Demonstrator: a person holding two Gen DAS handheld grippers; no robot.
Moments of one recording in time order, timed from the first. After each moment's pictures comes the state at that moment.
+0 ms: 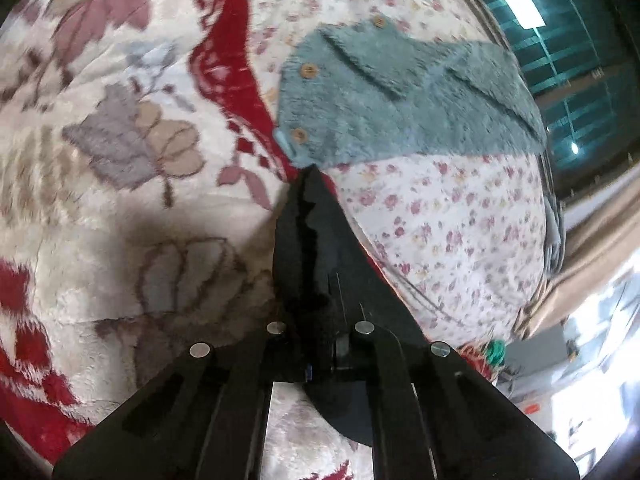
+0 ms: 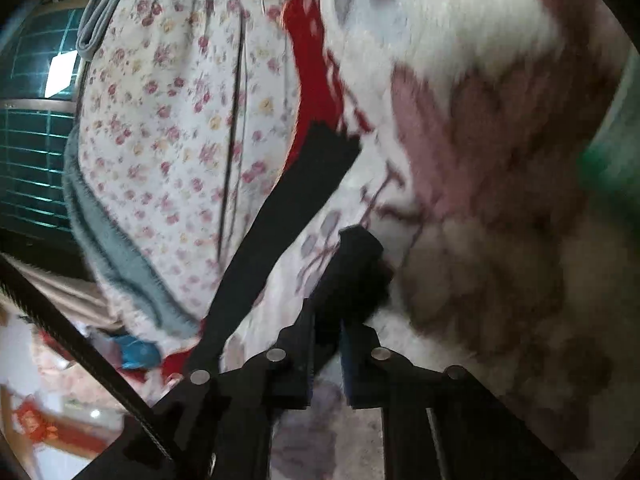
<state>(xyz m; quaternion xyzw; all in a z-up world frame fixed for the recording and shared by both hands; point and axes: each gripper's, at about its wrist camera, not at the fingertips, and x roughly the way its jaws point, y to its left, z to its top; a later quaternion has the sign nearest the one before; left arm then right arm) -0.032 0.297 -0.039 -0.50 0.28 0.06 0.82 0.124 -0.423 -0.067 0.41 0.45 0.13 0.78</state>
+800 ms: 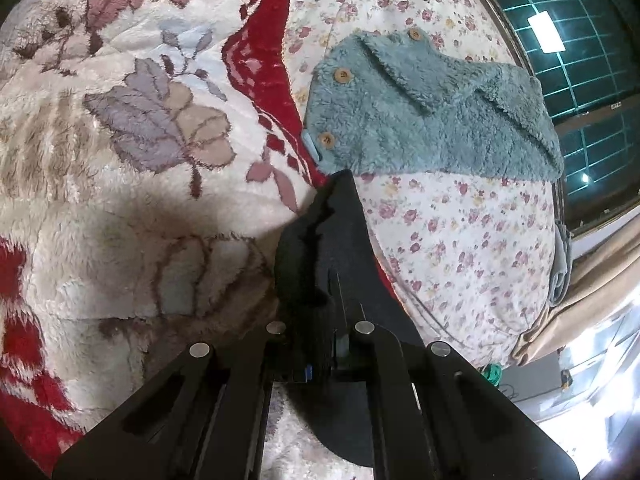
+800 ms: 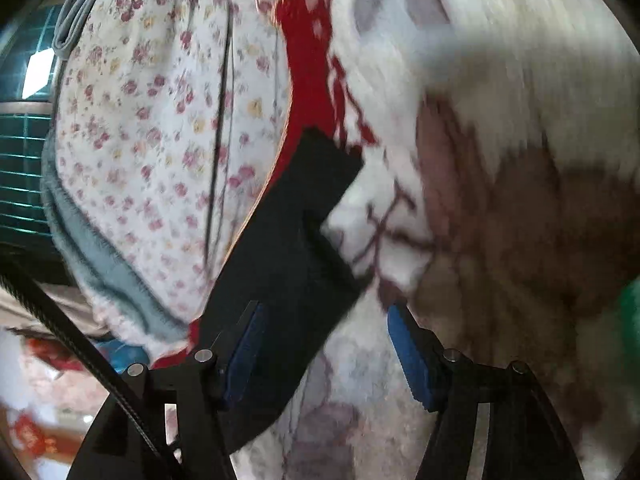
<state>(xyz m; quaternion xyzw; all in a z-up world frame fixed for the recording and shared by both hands) -0.033 0.302 -0.058 -0.52 0.27 0.08 0.80 0.160 -0.425 -0.083 0.45 0.50 0.15 0.73</state>
